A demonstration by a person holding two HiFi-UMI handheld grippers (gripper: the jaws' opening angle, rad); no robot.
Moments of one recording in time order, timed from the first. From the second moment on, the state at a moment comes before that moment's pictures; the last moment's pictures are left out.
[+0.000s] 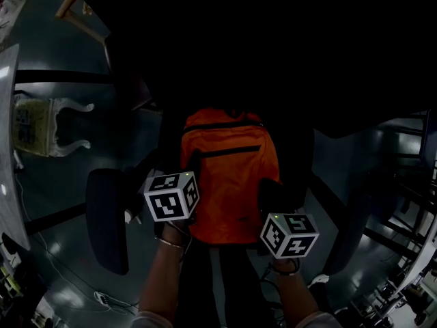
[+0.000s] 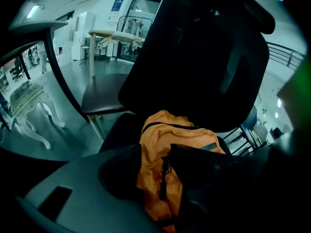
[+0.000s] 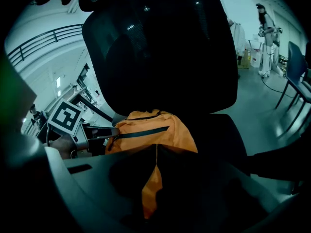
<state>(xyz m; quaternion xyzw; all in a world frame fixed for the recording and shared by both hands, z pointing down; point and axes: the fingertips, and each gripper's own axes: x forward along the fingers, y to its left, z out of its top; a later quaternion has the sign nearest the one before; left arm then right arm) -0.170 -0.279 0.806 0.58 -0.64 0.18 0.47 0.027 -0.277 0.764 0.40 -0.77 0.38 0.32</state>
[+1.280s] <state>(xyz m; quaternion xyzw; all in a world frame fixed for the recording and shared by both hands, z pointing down) -0.175 -0.286 0.842 0.55 -0.59 0.14 0.57 0.033 -0.259 0.764 0.39 -0.77 0.39 0.31</state>
